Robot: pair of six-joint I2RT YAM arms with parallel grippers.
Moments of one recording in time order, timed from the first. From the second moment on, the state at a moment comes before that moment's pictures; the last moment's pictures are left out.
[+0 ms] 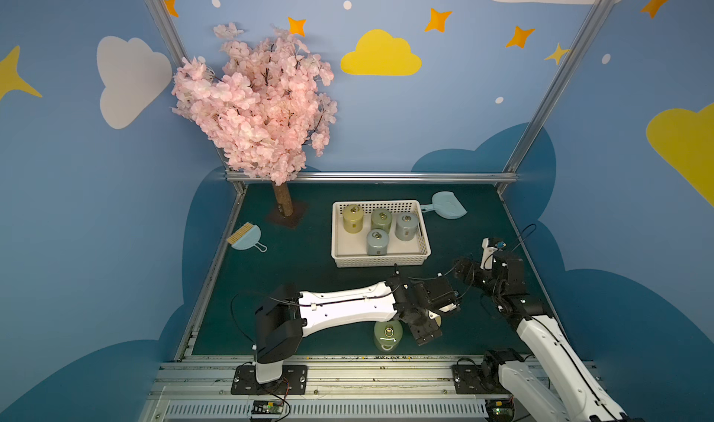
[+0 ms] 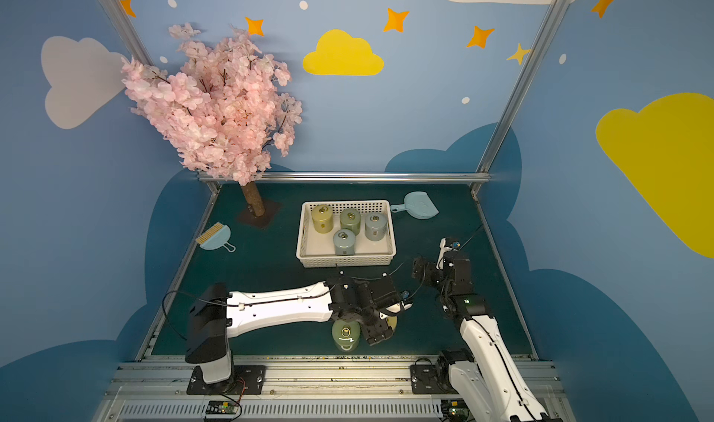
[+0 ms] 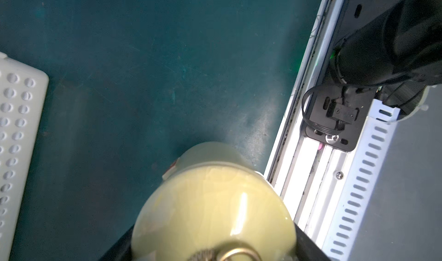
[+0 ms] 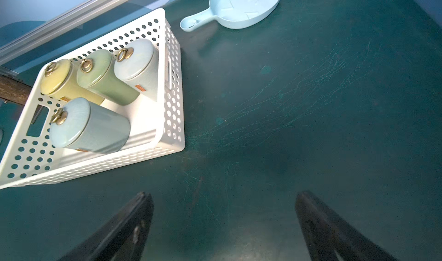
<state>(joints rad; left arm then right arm) -1.28 1.85 1.54 -0.83 0.00 -0.05 0.14 0.81 0.54 -0.38 -0.04 0.36</state>
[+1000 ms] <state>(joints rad) -1.31 1.89 1.46 -0.78 -0.01 -0.05 0.14 0.80 0.54 -0.38 -0.05 0.36</state>
